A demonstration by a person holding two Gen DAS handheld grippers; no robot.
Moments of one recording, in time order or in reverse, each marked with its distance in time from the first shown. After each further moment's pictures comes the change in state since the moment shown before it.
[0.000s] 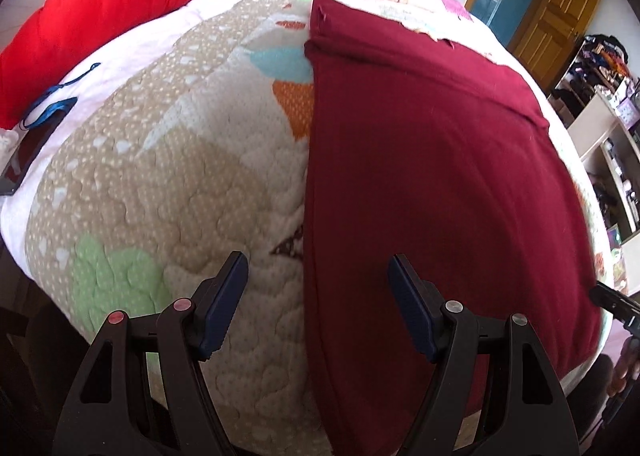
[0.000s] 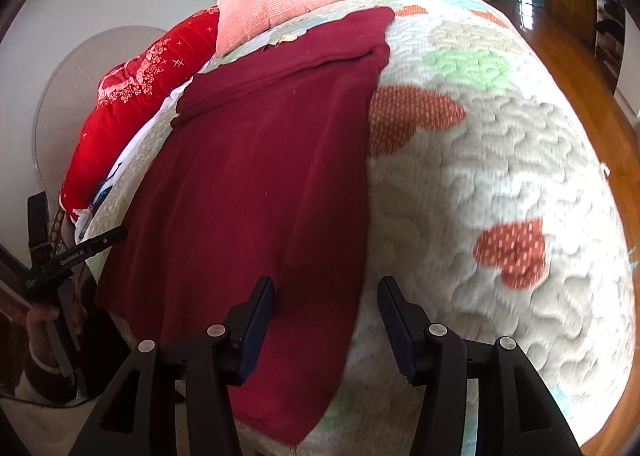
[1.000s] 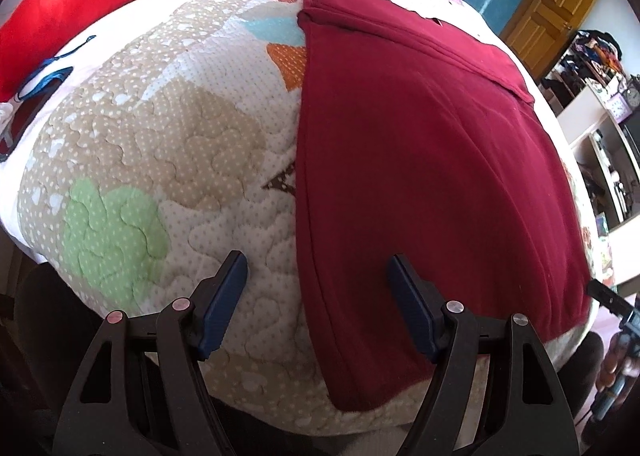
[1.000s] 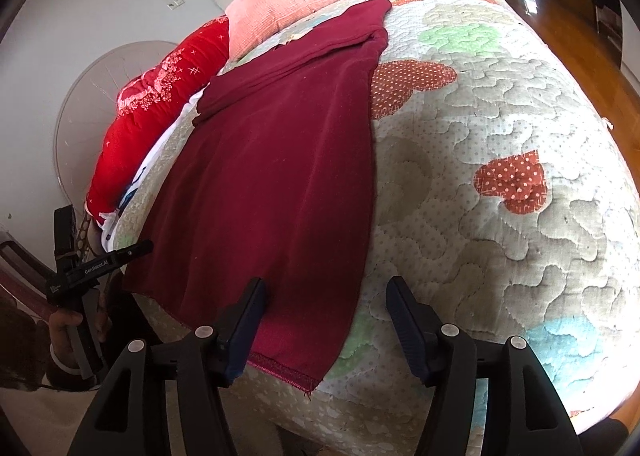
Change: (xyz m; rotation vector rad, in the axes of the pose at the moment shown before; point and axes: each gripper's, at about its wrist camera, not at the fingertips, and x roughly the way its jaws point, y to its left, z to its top) left arm -0.017 0.000 -0.034 -0.010 0.066 -0.065; right arm -0.014 -0.011 -0.032 0.052 -0.020 0.107
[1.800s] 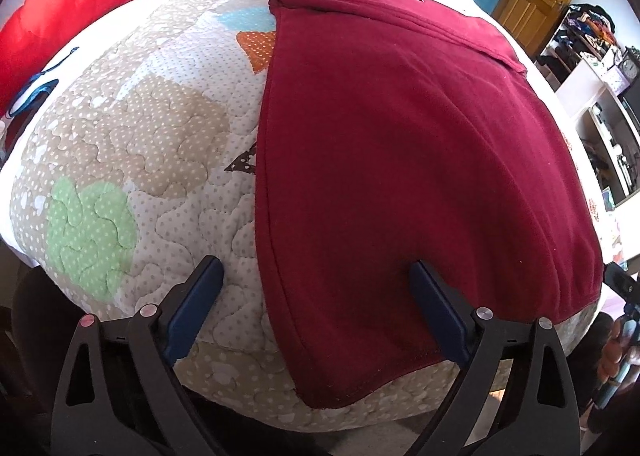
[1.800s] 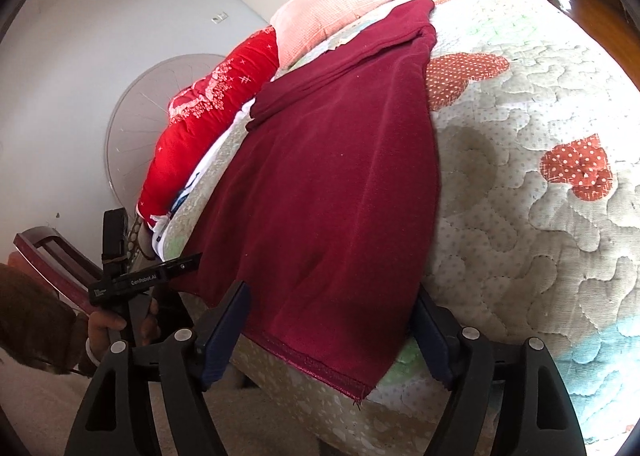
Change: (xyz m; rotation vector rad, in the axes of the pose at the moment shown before) left arm 0.011 -0.021 -0.005 0.067 0.025 0.029; right arm 0.012 0.008 -0.013 -0.015 -0.059 0.218
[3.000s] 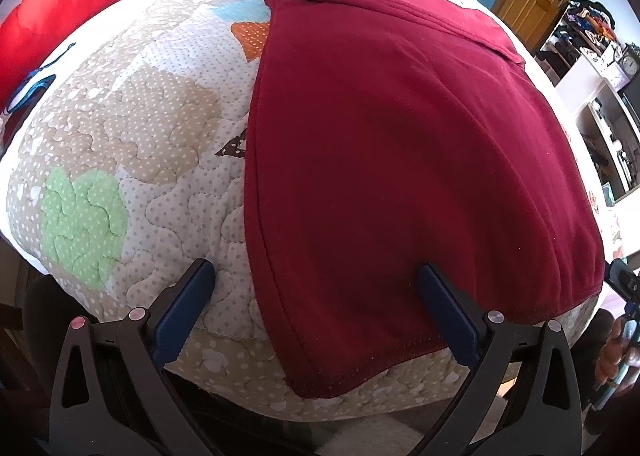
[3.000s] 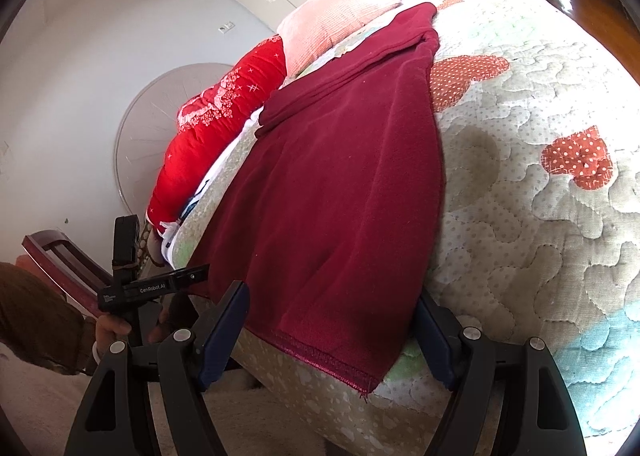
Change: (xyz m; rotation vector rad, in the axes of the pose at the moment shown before) left arm 0.003 -0.007 -0.001 0.003 0.021 -0.010; right arm -0.006 -0.001 -0.004 0.008 -0.031 0.033
